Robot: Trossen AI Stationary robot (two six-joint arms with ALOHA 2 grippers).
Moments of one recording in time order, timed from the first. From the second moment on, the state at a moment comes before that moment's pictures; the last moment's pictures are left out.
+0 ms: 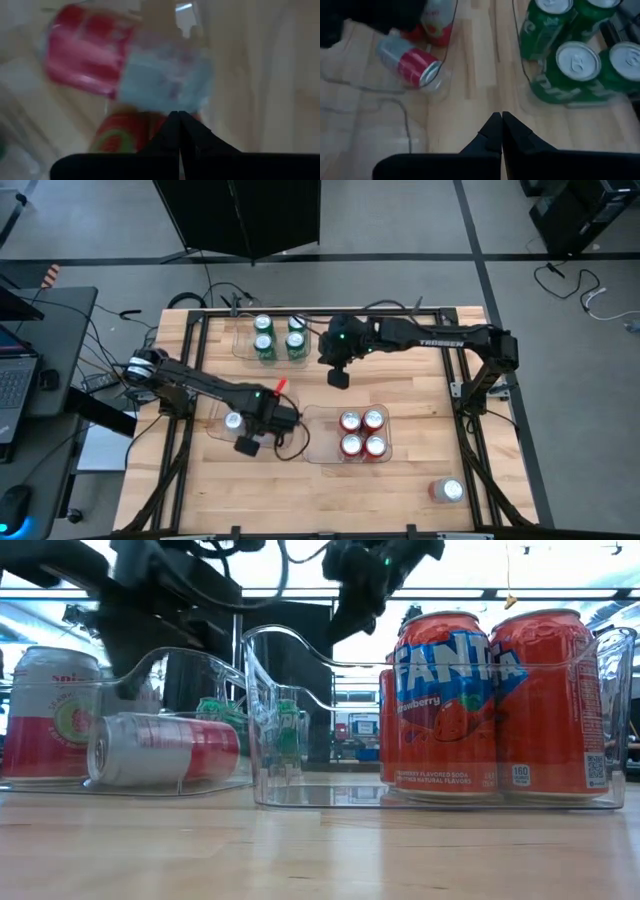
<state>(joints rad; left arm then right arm) -0.24 1.67 1.27 -1.22 0.01 0.09 -0.21 1.72 1.50 -0.61 -0.11 -0.08</state>
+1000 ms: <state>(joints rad) -0.34 1.67 1.15 -1.06 0.03 -0.04 -0.18 1.85 1.26 -0.14 -0.18 0.00</state>
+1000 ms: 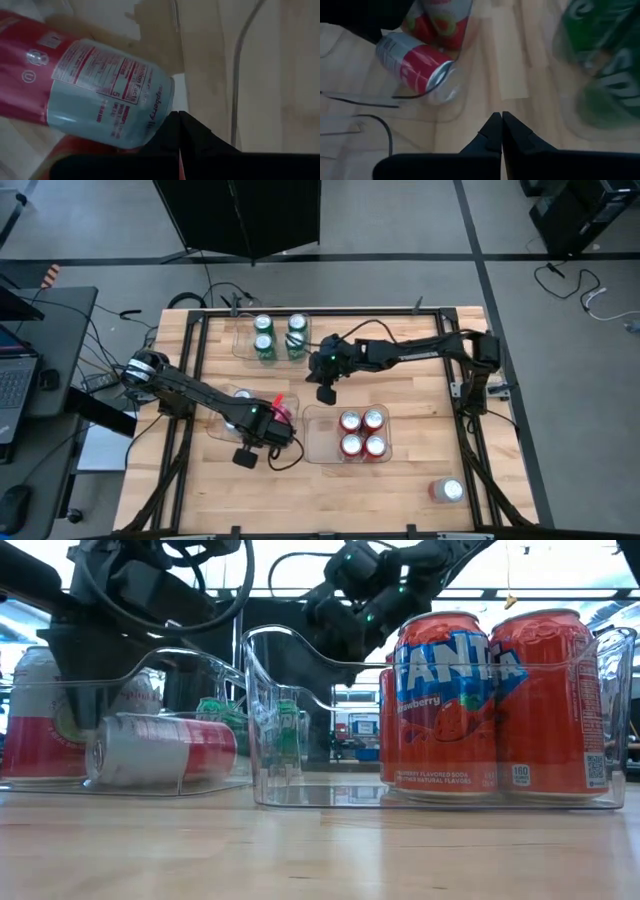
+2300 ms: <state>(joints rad) -0.32 1.67 1.19 -1.15 -0.23 -0.19 -0.10 1.98 1.29 -0.03 -0.25 0.05</state>
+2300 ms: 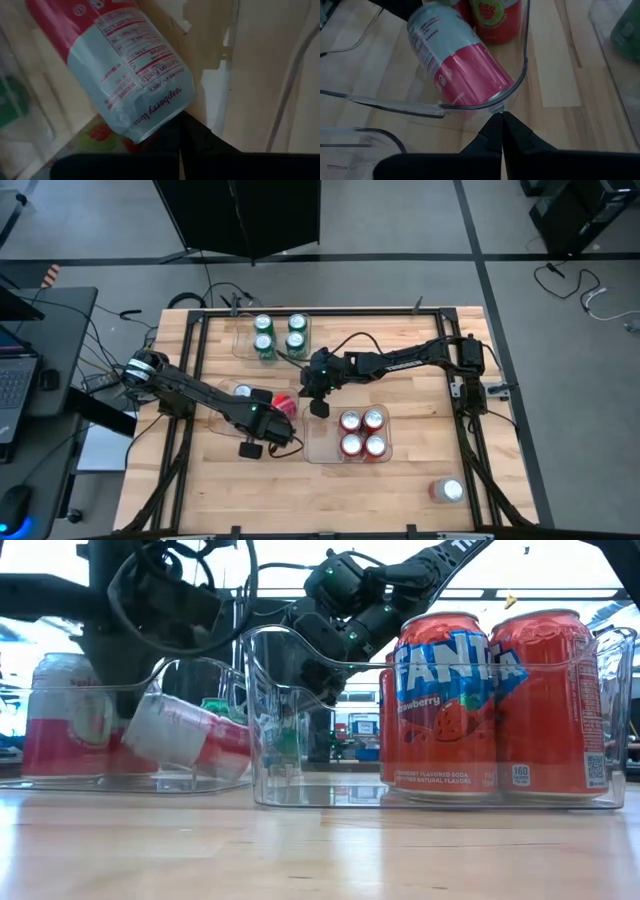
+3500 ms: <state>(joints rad) -0.16 1.62 1.34 -1.09 -0.47 -0.08 -0.07 1.98 1.29 -0.07 -0.25 0.02</state>
